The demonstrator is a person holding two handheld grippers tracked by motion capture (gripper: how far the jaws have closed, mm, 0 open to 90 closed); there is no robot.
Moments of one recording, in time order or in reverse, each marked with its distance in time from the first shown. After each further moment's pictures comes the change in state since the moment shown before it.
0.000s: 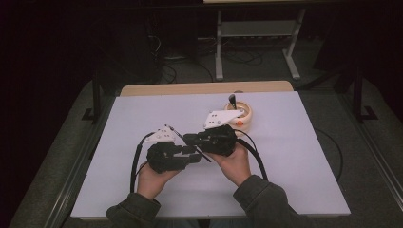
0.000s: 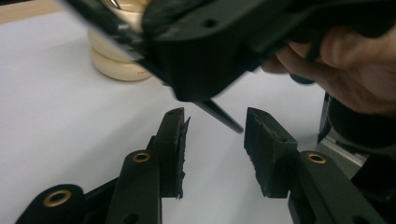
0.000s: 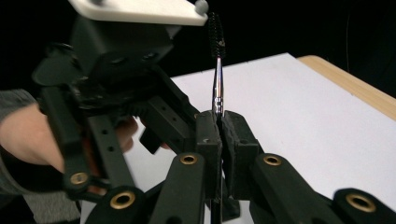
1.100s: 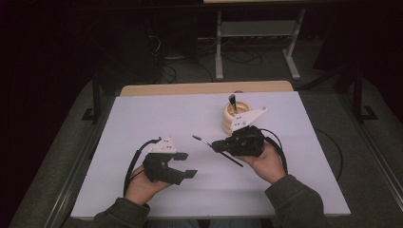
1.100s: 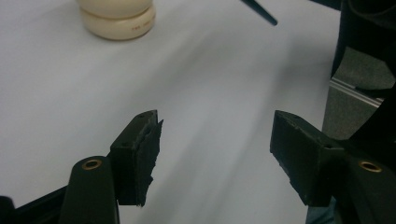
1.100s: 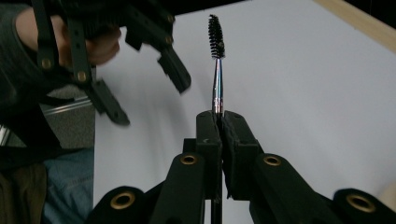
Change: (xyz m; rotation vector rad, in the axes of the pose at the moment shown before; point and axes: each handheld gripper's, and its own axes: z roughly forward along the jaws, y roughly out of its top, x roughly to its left) left arm -0.013 -0.010 -0.002 0.181 0.019 0.146; right arm -0.028 -0.027 -0.052 0.194 0.048 0.003
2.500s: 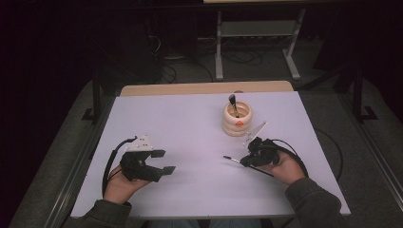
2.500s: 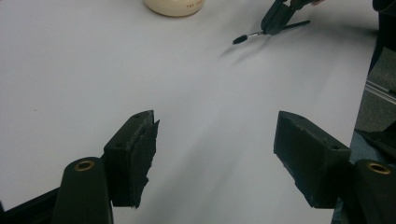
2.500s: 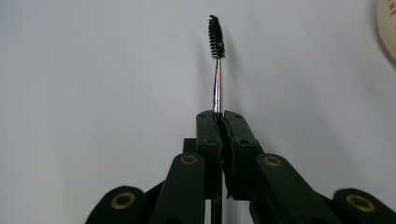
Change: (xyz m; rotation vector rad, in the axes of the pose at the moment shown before) left arm 0.029 -0.030 -0.043 0.018 0.109 -0.043; right arm -0.049 -0.092 0.009 0.414 -0.080 0.069
